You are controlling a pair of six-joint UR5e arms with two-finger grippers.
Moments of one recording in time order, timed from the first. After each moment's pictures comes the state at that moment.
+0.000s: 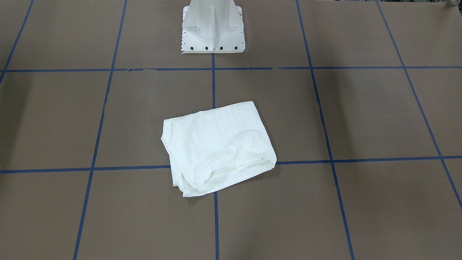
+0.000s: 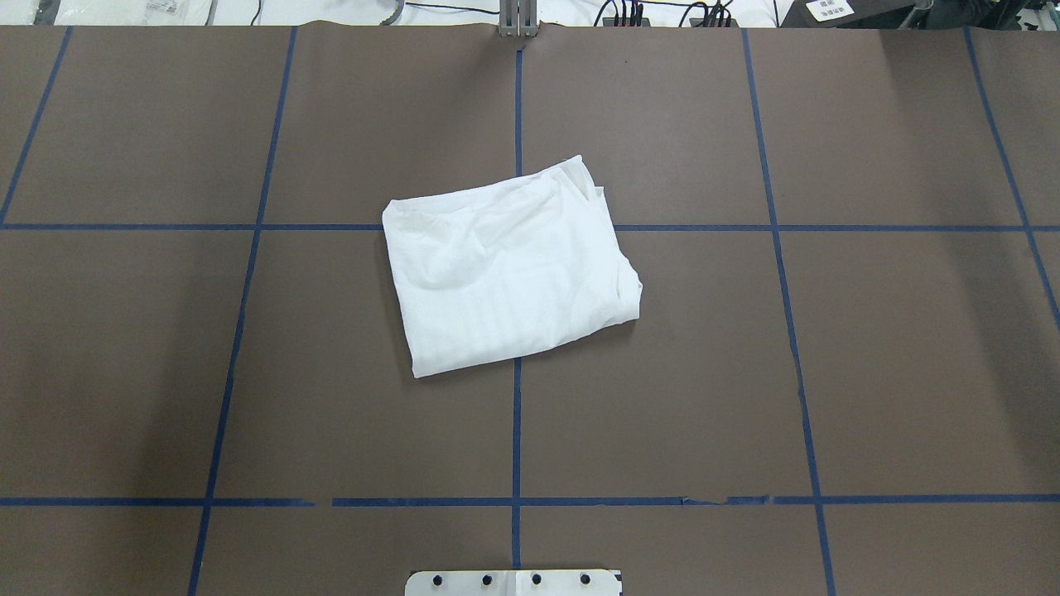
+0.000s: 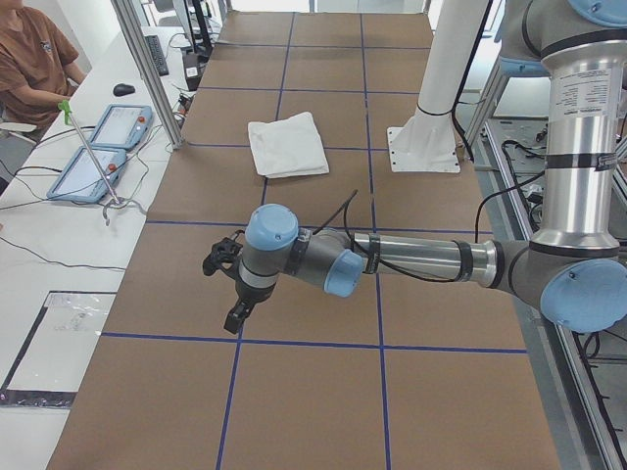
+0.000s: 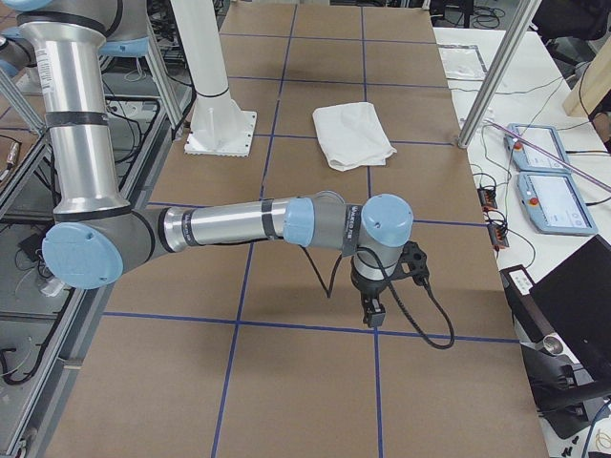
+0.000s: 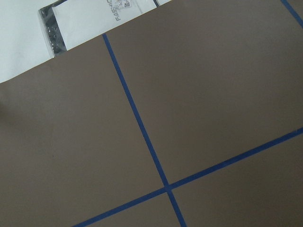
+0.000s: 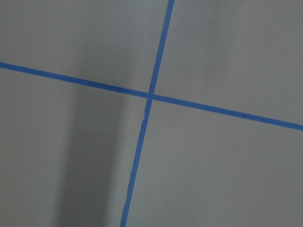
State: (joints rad) left arm -1.58 -1.51 -1.63 -1.93 -2.23 0.15; right arm 1.67 -1.55 1.69 -1.80 2.32 -0.33
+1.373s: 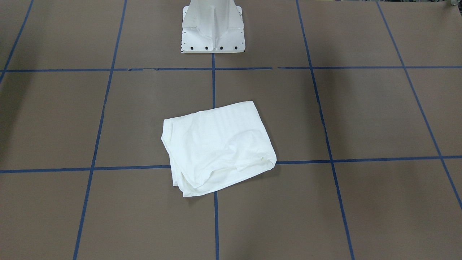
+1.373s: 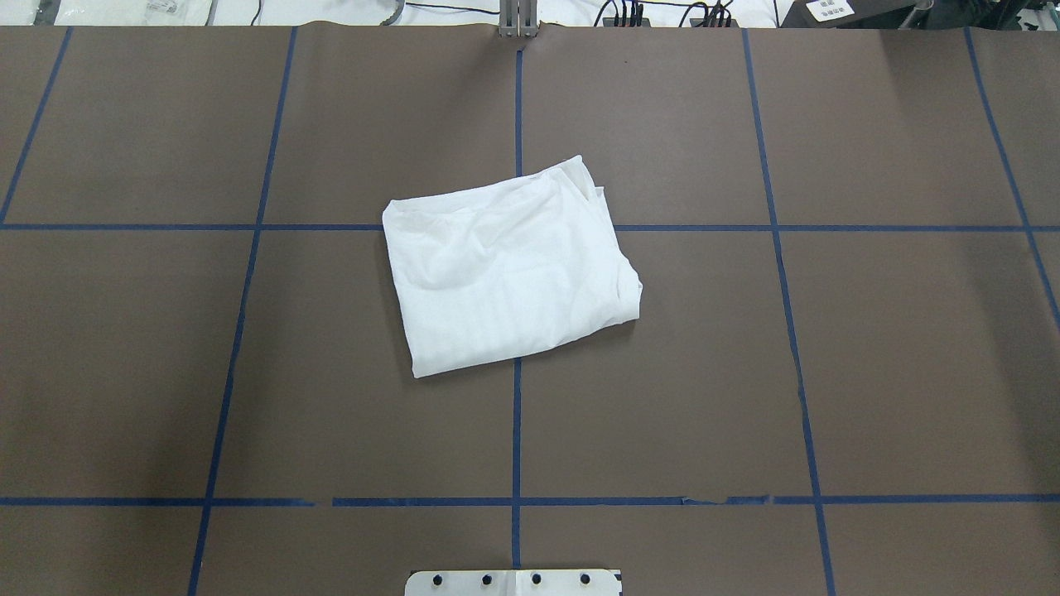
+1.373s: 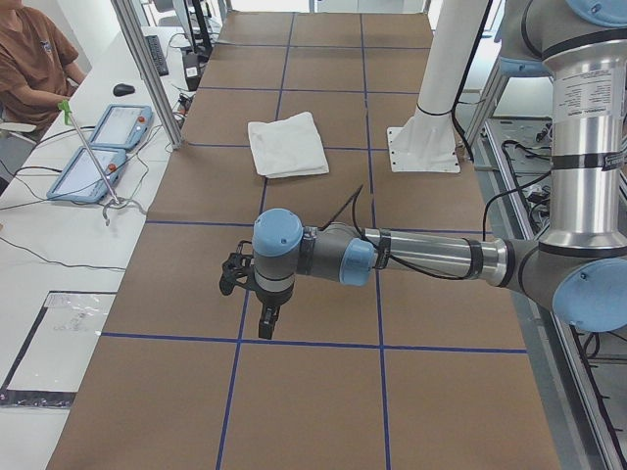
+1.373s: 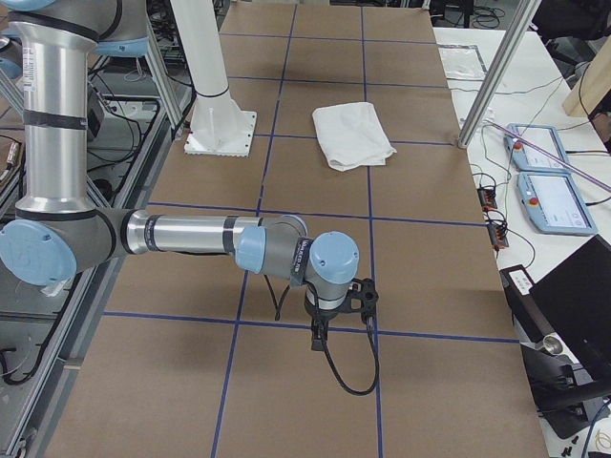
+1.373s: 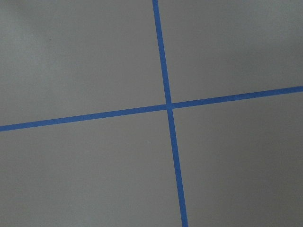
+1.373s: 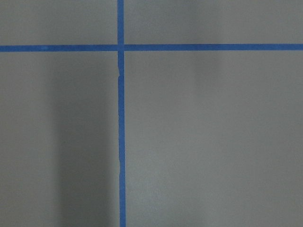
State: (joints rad) left arm -1.57 -1.48 -1.75 -1.67 -2.31 0.00; right arm 1.66 -1.66 1.70 -1.77 2.32 -0.16
